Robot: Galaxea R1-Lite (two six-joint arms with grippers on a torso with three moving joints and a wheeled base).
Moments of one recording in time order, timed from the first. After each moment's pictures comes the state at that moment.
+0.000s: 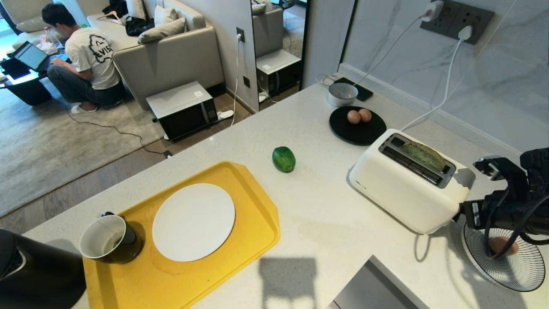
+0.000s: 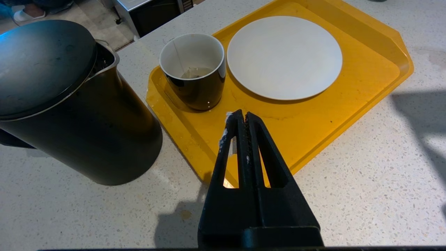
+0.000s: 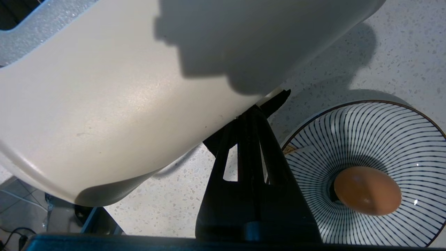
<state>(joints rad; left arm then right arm) 0.00 0.00 0.00 -0.01 0.00 0.06 -0.15 1.65 -0.78 -0.18 0.14 -0.16</state>
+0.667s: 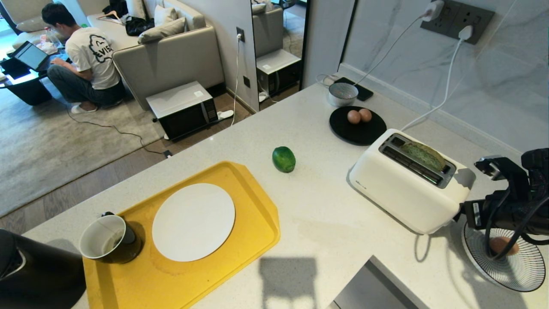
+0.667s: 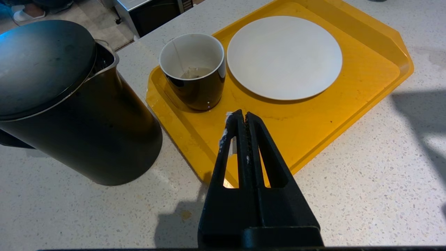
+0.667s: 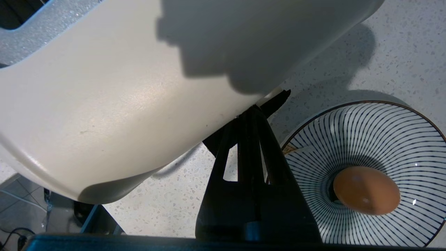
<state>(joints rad) 0.00 0.00 0.00 -0.01 -0.01 0.06 -0.15 1.64 -0.77 -0.18 0.14 -0.16</state>
